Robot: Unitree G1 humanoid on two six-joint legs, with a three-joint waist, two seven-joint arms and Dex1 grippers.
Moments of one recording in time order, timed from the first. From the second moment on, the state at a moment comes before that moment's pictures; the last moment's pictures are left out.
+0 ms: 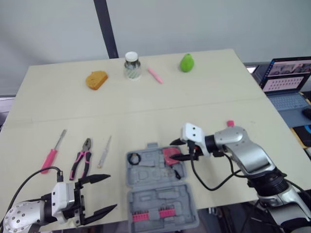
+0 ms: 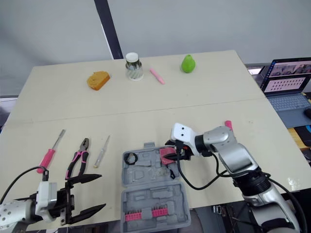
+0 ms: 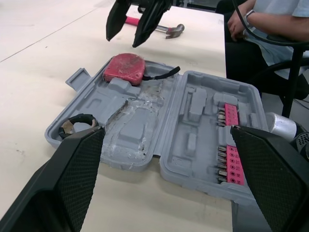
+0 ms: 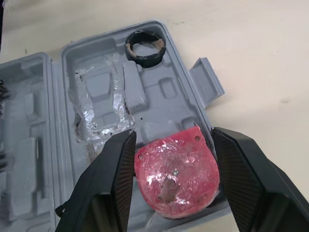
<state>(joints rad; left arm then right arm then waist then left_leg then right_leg) 0.50 0.64 0.28 -0.30 -0.53 -0.17 -1.17 -0.49 -0.61 0.30 -0.14 0.13 0.53 1.16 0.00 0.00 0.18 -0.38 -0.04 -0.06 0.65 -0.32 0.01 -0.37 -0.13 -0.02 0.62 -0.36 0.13</state>
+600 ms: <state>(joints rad) 0.52 0.65 0.32 -0.30 -0.53 -0.16 -1.17 -0.45 -0.60 0.30 0.00 0.14 0.35 1.12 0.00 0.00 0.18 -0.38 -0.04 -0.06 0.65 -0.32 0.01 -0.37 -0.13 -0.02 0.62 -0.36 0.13</state>
